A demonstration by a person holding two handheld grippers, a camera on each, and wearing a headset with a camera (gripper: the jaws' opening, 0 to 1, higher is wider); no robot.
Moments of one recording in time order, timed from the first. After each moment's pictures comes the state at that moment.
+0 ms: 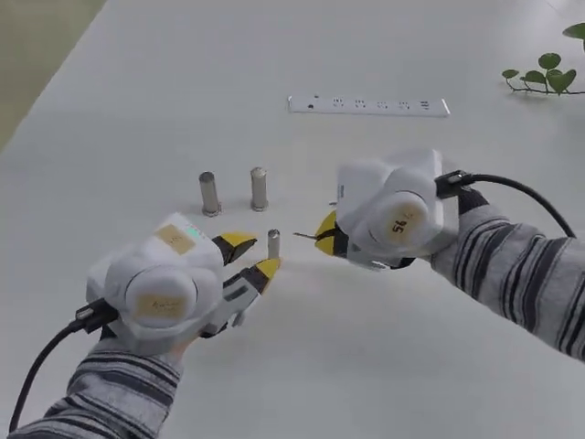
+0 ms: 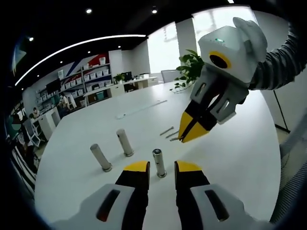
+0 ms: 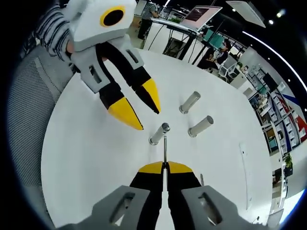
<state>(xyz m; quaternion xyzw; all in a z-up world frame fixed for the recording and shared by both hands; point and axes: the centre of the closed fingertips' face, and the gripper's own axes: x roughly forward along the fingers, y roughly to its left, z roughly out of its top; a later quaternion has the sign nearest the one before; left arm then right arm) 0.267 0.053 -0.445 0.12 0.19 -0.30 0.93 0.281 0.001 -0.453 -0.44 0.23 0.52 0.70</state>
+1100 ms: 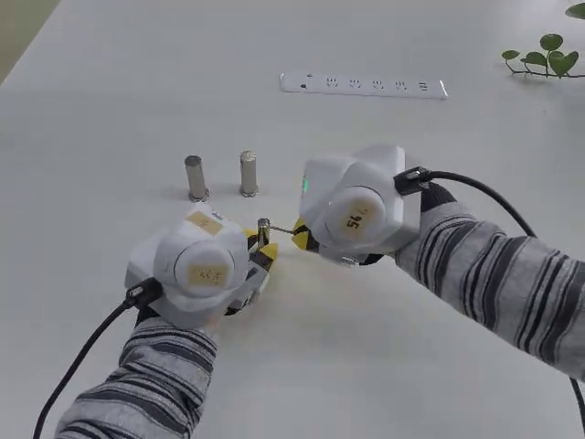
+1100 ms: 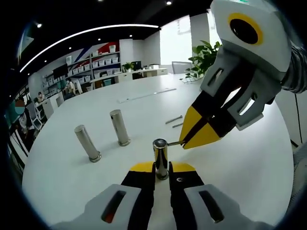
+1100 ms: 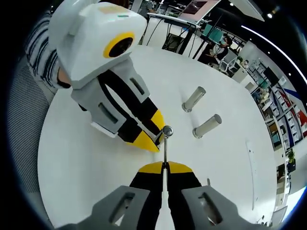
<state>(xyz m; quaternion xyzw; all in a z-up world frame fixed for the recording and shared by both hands) 0.293 0.039 -0.484 0.08 0.23 -0.27 0.93 0.284 0.014 -0.469 -0.43 0.25 0.52 0.69</state>
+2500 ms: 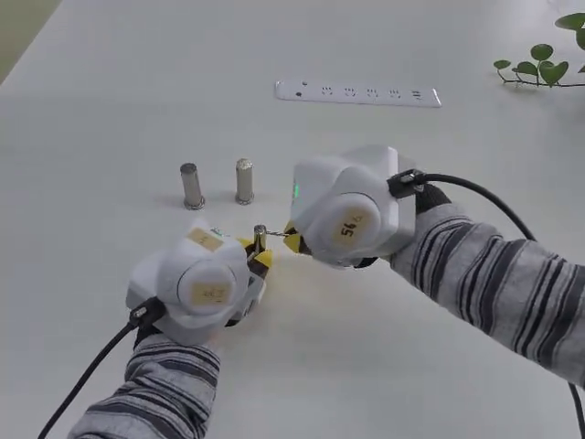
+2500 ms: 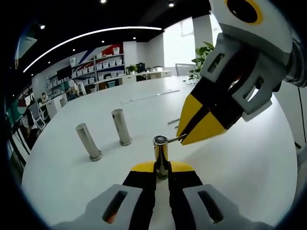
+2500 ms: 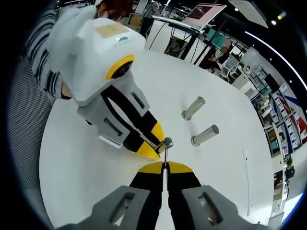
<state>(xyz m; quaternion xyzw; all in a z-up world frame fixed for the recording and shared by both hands) 0.296 0.039 -0.487 0.08 0.22 -0.25 0.94 0.281 0.026 -0.459 -0.43 0.22 0.53 0.69</state>
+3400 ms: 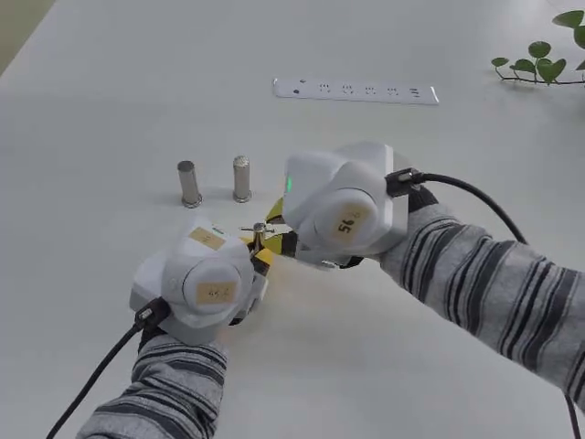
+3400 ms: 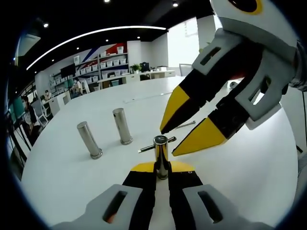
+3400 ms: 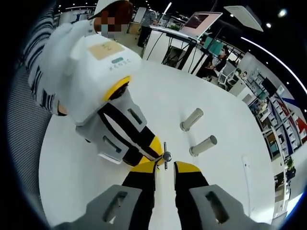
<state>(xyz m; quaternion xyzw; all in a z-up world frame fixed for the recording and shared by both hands) 0.295 0.038 -0.488 0.07 0.22 -0.23 0.94 0.280 0.039 -0.447 -0.41 0.20 0.54 0.71</state>
